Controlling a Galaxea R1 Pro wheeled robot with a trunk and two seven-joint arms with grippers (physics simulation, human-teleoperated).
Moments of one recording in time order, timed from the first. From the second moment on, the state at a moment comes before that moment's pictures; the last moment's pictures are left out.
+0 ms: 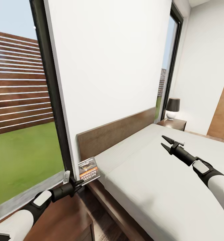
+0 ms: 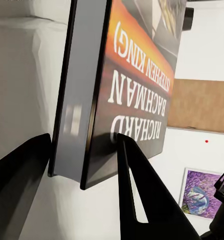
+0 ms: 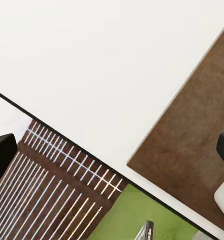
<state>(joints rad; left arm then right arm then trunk) -0.70 0.18 -0.13 -0.29 1.20 0.71 -0.55 -1.03 -0.37 0.09 -0.15 -0.99 0.44 1.10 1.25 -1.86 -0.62</state>
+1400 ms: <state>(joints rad) -0.70 0.17 -0.13 -0.29 1.20 0.71 -0.54 -1.03 -0.37 0.09 -0.15 -0.99 0.44 1.10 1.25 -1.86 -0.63</state>
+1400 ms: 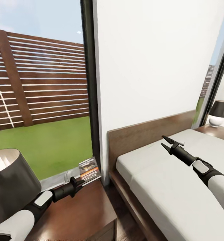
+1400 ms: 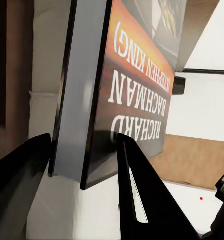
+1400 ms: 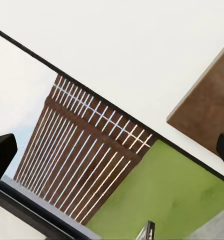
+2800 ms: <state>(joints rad) -0.70 0.16 -0.12 -0.29 1.20 0.70 -0.54 -1.03 -0.37 0.09 -0.15 -0.99 0.43 1.10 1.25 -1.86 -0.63</state>
